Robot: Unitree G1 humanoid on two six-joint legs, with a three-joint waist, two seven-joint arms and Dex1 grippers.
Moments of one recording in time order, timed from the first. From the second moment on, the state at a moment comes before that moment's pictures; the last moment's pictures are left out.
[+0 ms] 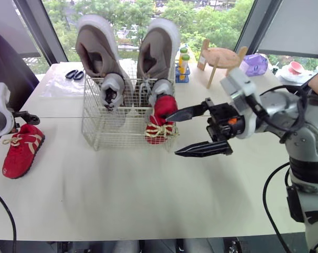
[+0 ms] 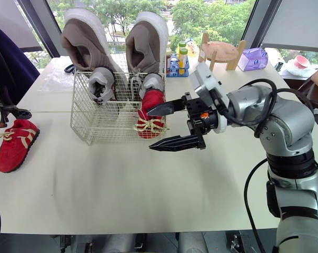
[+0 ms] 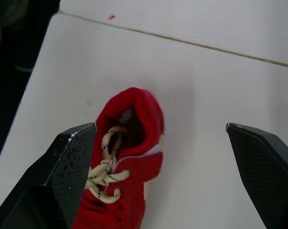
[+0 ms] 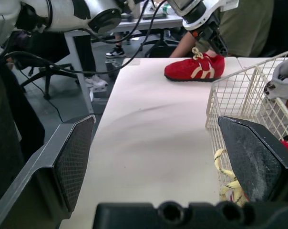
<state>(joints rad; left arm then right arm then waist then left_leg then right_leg) -0.96 1.15 -0.03 0.69 -0.71 1.22 -0.16 -0.83 -0.74 0.02 -0.36 0.86 0.95 1.18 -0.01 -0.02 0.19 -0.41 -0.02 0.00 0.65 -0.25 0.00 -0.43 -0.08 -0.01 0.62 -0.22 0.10</state>
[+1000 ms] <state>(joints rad) -1.14 0.81 0.55 0.14 -0.35 1.54 -0.34 -0.78 -0.75 -0.02 -0.33 0.94 0.95 1.03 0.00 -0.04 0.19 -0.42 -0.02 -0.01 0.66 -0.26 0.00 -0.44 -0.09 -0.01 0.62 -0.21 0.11</state>
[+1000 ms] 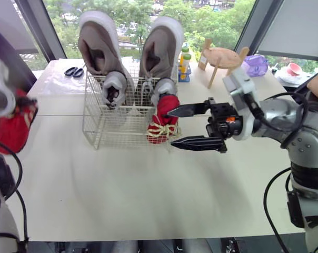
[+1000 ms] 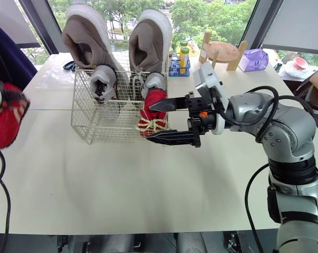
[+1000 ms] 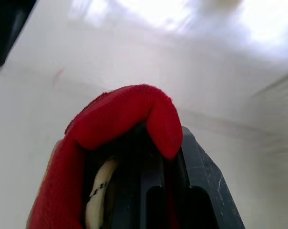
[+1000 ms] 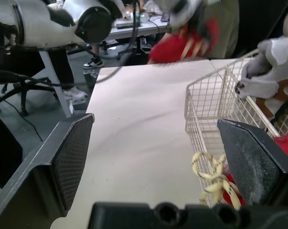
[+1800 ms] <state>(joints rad) -0.54 -0.10 0.63 -0.79 -0.56 0.98 -0.30 -0.88 -0.73 -0.01 -0.18 0.86 0.95 1.08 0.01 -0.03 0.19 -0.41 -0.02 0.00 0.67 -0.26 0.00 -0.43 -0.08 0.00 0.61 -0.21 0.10</state>
